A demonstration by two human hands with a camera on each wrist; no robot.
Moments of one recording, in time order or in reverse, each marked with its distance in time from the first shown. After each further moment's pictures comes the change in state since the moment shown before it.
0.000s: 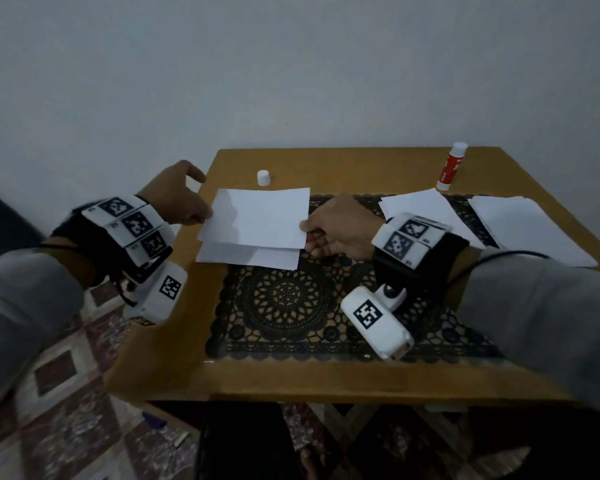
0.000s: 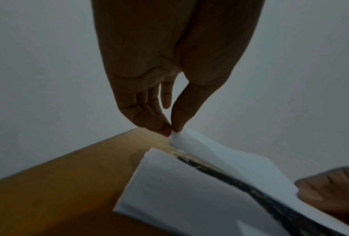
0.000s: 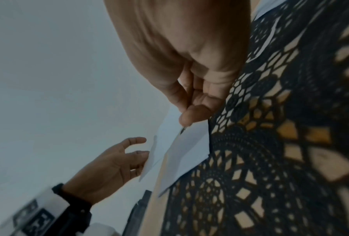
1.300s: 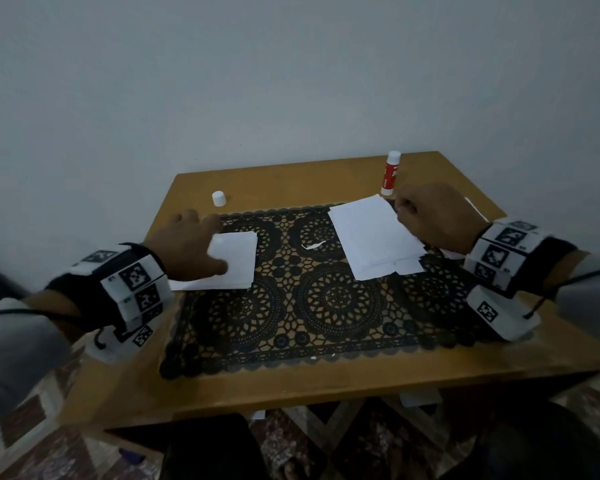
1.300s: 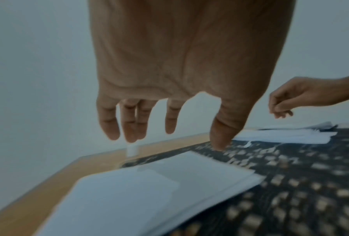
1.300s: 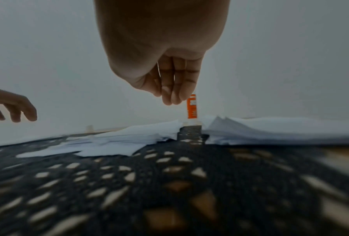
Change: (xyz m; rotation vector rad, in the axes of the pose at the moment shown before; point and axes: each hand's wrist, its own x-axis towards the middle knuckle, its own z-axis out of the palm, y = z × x) left_hand -0.049 0.042 0.055 0.838 -0.163 0.332; right_hand -0.043 0.069 -0.188 -1.030 0.513 -0.580
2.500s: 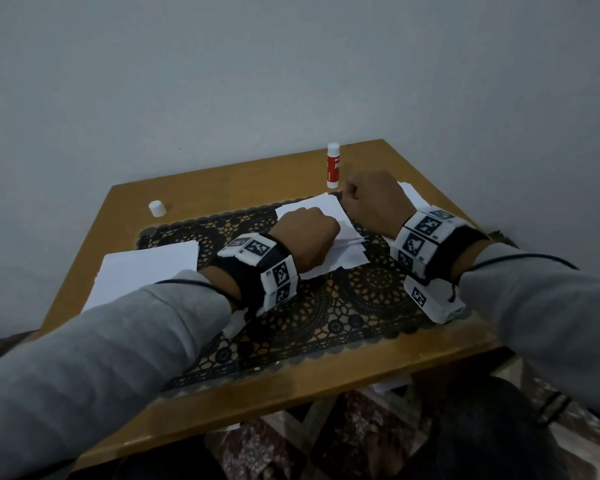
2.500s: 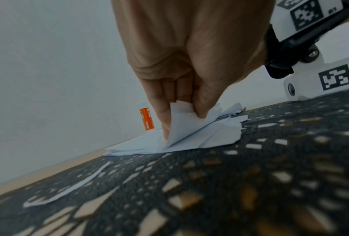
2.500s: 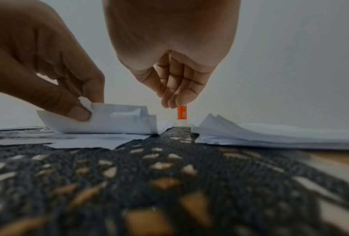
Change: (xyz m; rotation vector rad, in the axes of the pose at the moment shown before) left_hand 0.056 0.211 0.007 0.175 0.213 0.608; right_hand 0.013 0.018 0.018 0.044 0.099 0.218
